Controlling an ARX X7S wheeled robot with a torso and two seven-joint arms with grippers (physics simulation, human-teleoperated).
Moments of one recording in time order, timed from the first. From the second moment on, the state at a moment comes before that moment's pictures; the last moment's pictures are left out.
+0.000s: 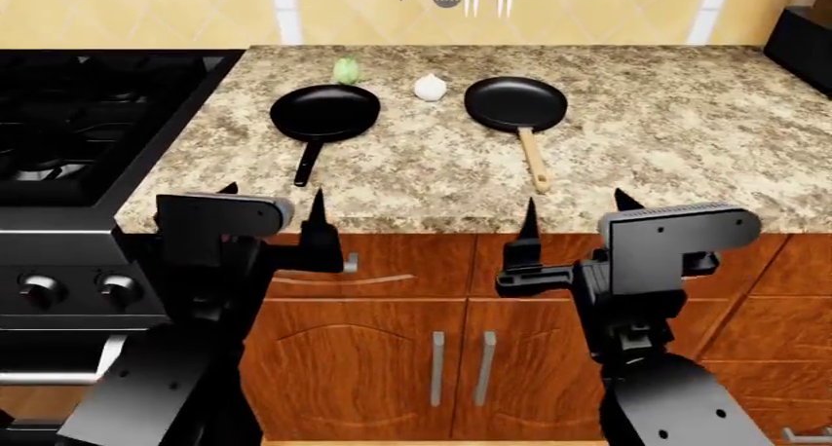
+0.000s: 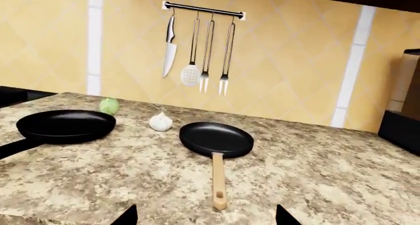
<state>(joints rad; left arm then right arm) -0.44 -0.19 0.08 0.42 -0.30 -0.73 -0.10 0.38 0.26 -0.16 -0.63 0.24 0.85 0.25</state>
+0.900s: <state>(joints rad) -0.61 -0.24 0.09 0.45 -0.35 -0.81 -0.08 0.58 0.27 -0.07 -0.71 0.39 1.03 0.19</state>
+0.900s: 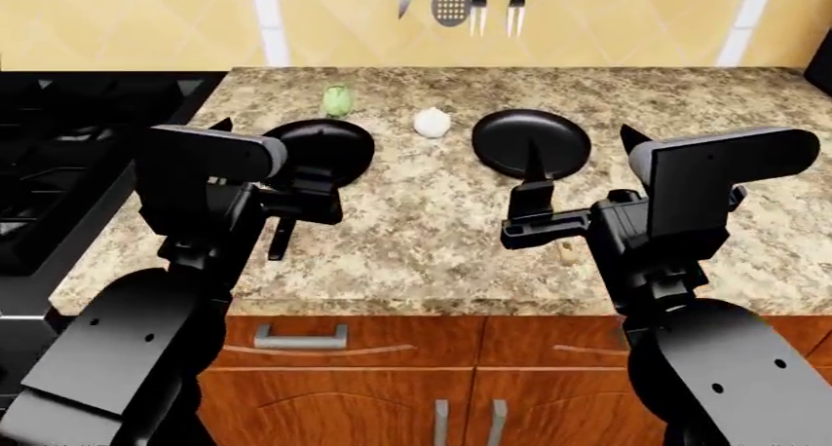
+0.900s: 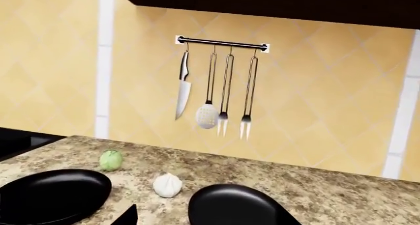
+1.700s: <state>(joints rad) -0.62 -0.25 0.10 0.47 -0.39 -0.83 -0.10 0.63 0.27 -0.06 -0.75 0.45 1.17 0.23</state>
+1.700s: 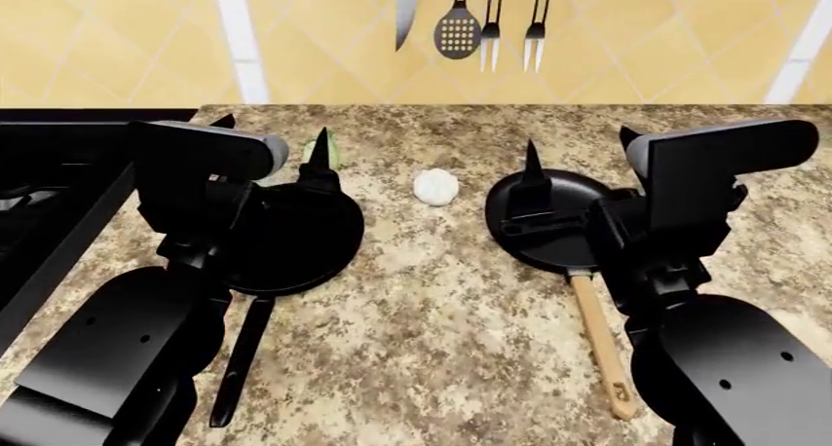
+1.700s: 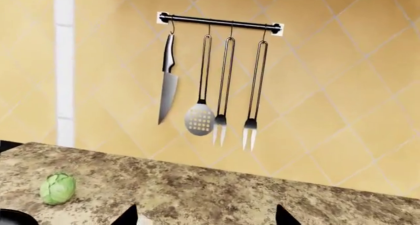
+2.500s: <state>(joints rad) -0.61 -0.26 0.09 0.47 -0.42 -0.83 -0.12 0.57 0.18 0.15 -0.68 0.59 1.48 0.37</state>
